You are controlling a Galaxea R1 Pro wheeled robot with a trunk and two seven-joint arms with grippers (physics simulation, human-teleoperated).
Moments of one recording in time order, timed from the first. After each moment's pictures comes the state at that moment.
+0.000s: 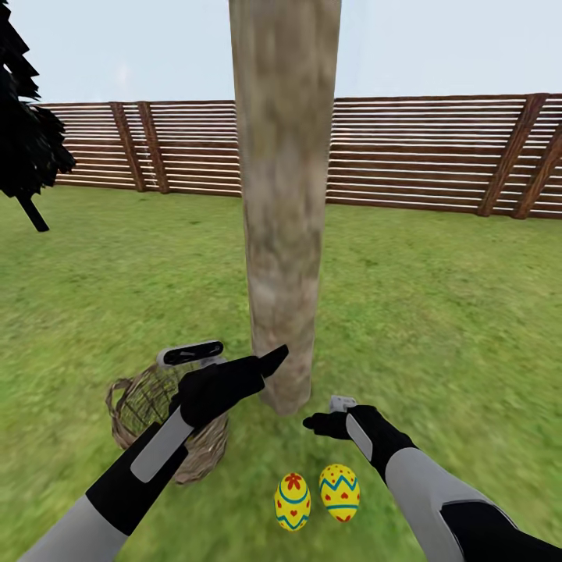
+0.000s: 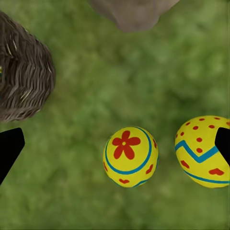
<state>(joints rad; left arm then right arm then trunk) -0.59 0.11 -0.56 -1.37 1.36 0.53 -1.36 -0.83 0.11 0.03 -0.32 -0.16 0.48 0.15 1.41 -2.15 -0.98</state>
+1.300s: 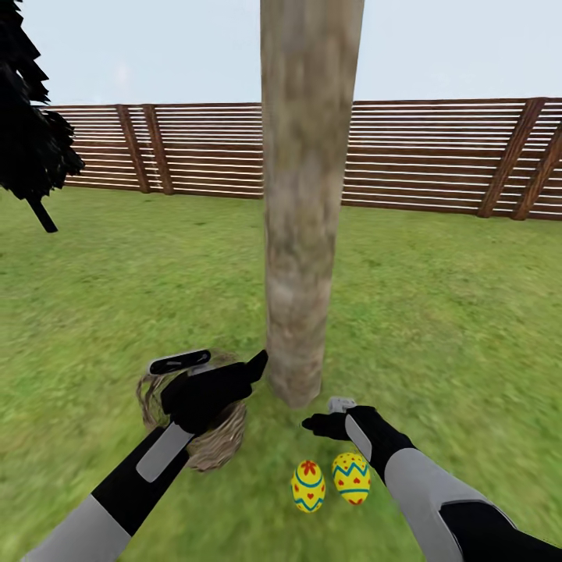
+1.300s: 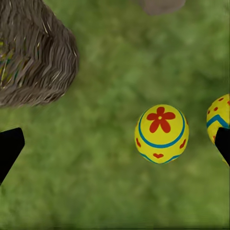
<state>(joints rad) -0.59 0.10 -0.56 -1.25 1.38 0.52 -1.56 -0.83 0.11 0.03 -0.32 -0.16 0.48 0.15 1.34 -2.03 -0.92</state>
